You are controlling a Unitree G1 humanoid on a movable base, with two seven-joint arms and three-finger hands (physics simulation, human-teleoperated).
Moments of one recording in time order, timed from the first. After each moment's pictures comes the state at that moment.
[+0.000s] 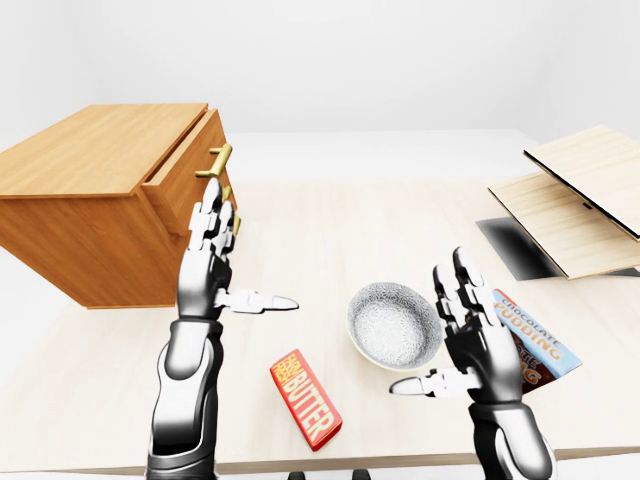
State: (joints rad) left arm -0.07 0.06 0.08 -0.41 -0.04 0.09 -0.11; right arm 0.42 0.00 0.01 -0.58 0.12 -0.07 0.16
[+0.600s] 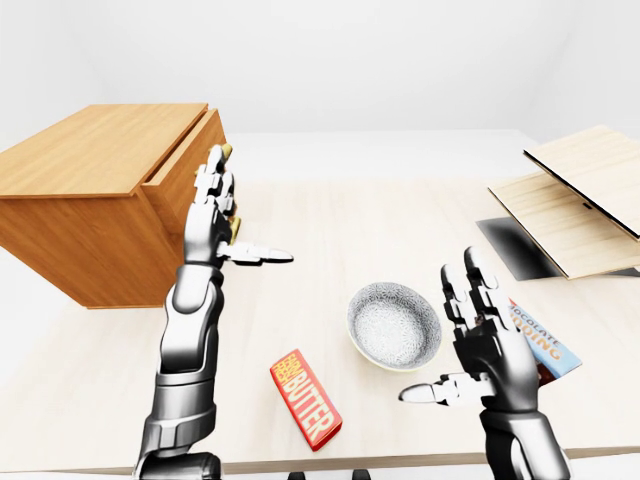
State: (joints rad) left arm -0.39 0.14 0.13 -0.08 -0.07 0.09 -0.10; right arm 0.46 0.02 -0.03 -0.65 0.16 -0.05 0.21
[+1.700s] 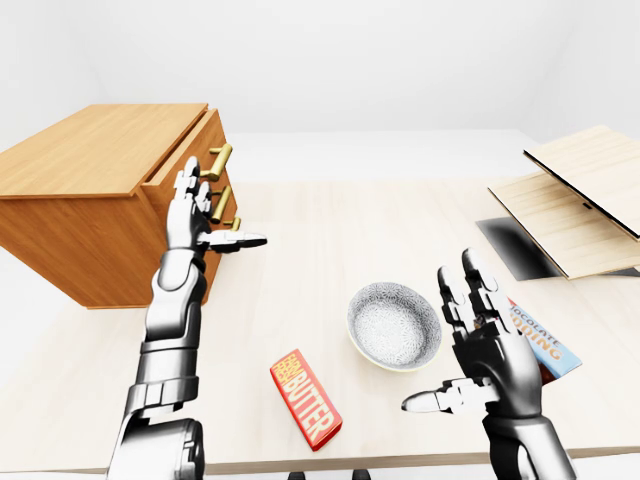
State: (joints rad) left arm -0.55 0.26 0.20 0.28 -0.16 0.09 -0.05; right arm 0.49 0.02 -0.03 -0.69 0.20 -0.02 0.25
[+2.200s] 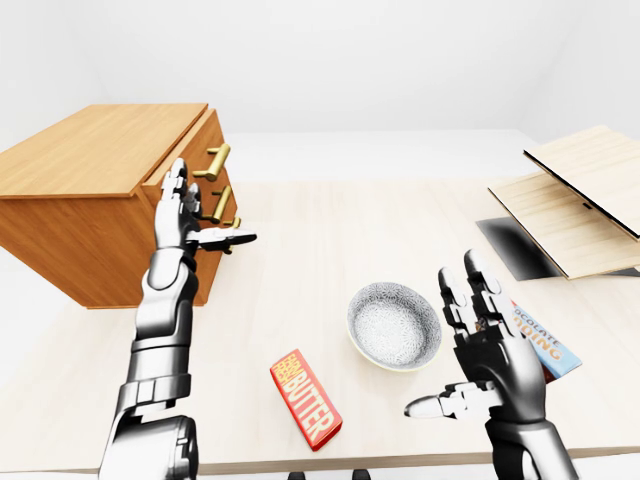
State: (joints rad) left arm -0.56 0.30 0.22 0.32 -0.21 0.09 -0.03; right arm 0.51 0.03 -0.04 -0.70 0.22 -0.03 0.28
